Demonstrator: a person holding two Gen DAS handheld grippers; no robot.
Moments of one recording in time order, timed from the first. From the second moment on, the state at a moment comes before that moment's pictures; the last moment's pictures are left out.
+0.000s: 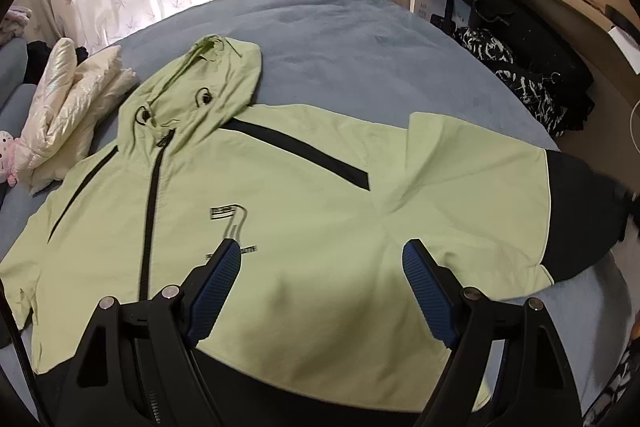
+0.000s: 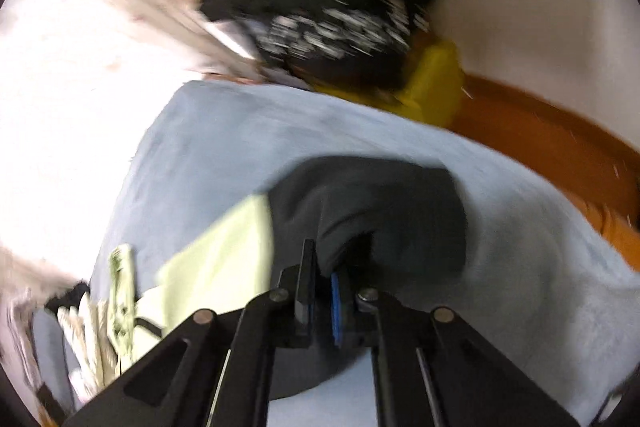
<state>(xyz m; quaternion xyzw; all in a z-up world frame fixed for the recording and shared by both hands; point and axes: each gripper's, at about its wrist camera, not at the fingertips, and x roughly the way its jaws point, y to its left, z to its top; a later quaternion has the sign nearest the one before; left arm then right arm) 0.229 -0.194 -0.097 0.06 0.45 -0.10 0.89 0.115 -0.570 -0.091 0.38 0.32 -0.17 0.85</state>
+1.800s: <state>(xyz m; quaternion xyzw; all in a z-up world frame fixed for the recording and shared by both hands) 0.158 -0.141 -0.141 0.13 0.45 -0.15 0.87 0.053 -0.300 -0.135 0.17 0.42 0.00 0.89</state>
